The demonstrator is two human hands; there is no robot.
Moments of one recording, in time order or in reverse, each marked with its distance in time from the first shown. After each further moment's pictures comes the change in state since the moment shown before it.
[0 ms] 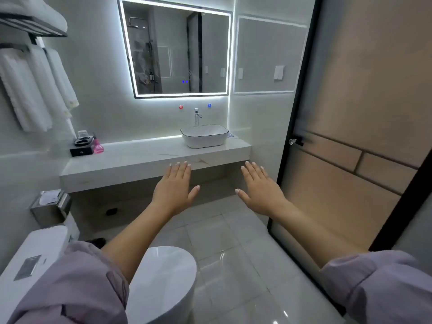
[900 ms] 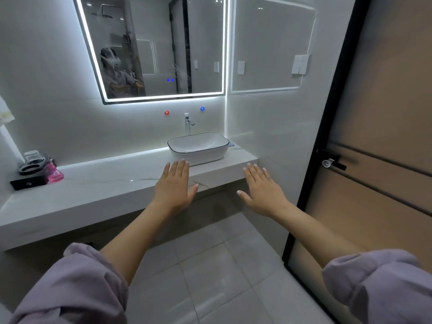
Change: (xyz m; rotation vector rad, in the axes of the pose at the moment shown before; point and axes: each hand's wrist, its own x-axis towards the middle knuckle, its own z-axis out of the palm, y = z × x) left_hand 0.355 -0.114 0.170 0.018 -0.027 0.025; right_hand 0.357 0.099 0.141 -0.029 -0.029 0.078
